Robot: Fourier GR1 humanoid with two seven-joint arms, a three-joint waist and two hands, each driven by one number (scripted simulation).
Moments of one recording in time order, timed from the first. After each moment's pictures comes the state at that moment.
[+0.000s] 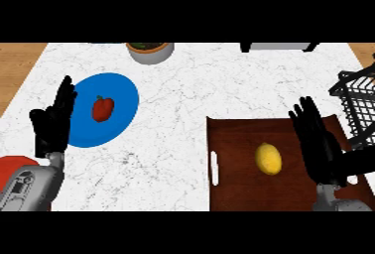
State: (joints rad) left arm -0.25 0.35 -0.06 -1.32 0.09 0.31 0.03; right arm -0.04 -0.23 0.11 -1.60 -0.38 -0.22 0.03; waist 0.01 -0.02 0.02
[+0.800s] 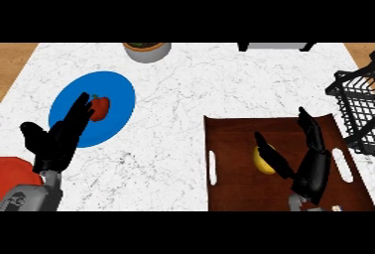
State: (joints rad) left arm -0.12 0.35 -0.10 -1.46 0.23 0.11 0.13; right arm 0.01 -0.13 0.24 -1.63 0.30 -0.84 0.07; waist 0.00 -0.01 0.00
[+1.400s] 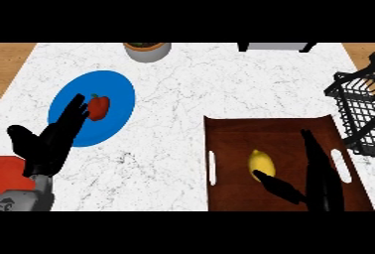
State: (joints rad) left arm -0.09 0.38 -0.08 -1.51 0.26 0.08 0.15; right arm 0.13 -0.34 0.36 -1.69 0.76 -0.51 0.56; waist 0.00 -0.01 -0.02
